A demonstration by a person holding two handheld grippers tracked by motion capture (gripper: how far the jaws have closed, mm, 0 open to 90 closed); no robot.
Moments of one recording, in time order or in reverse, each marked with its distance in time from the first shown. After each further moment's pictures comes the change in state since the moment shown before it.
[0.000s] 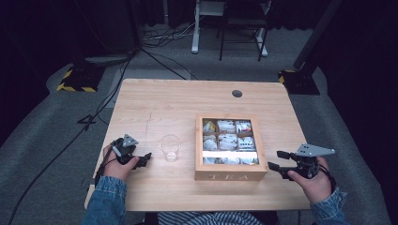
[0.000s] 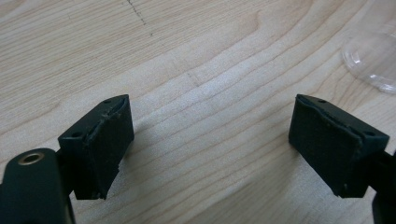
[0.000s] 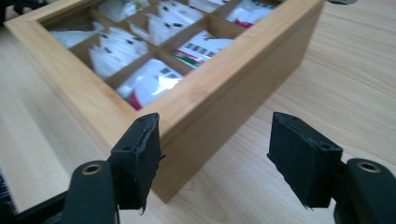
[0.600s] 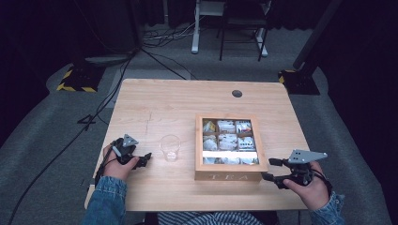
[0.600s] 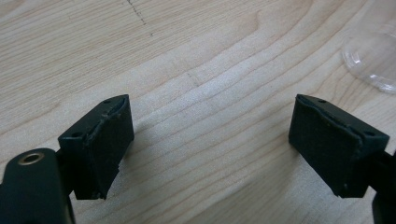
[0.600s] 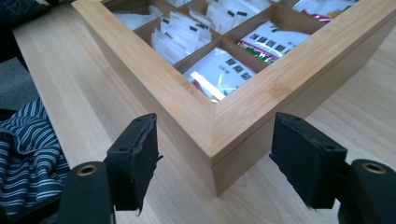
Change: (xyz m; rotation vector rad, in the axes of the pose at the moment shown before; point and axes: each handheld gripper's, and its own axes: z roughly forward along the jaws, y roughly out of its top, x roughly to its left) left arm 0.000 0.000 0.000 0.000 0.000 0.000; right arm 0.025 0.001 0.005 0.051 0.119 -0.057
